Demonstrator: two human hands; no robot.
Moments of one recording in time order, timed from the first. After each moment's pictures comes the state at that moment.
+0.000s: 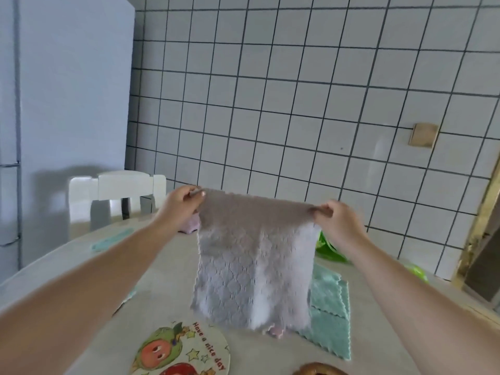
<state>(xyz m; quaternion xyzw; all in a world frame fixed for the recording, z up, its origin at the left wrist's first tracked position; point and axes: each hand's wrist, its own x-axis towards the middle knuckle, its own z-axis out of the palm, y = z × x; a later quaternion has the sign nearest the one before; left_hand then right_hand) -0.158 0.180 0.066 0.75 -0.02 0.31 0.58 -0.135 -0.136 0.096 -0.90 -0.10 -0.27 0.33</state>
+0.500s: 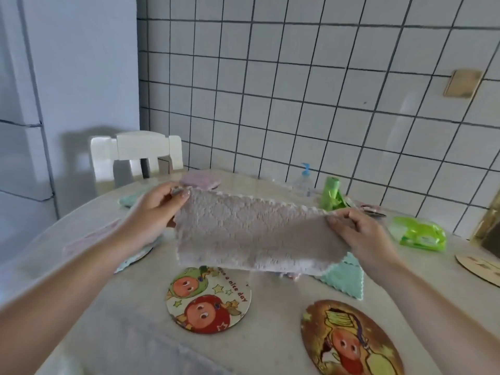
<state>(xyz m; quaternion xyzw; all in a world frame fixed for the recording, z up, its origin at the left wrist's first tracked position) -0.286 0.195 0.017 0.82 -0.04 0.24 0.51 -0.224 -0.141 0.024 -0.83 -0.19 -0.16 0.50</state>
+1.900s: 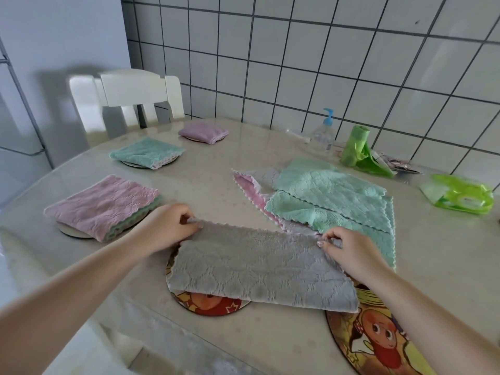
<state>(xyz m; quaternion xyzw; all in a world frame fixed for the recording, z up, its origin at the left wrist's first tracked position) -0.214 0.219 -0.103 0.96 0.03 0.08 0.26 -0.165 -0.134 -0.102 -0.96 -0.13 -0.02 0.24</state>
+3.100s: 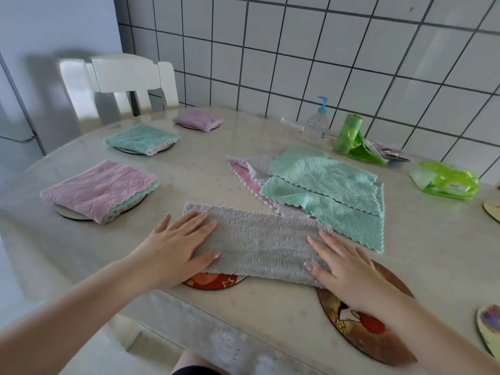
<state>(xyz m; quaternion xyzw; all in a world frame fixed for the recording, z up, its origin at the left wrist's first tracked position) -0.281 0.177 -0.116 1.00 -0.09 -0.02 0.04 -0.233 -0.139 -0.109 -0.98 -0.19 0.10 0.02</state>
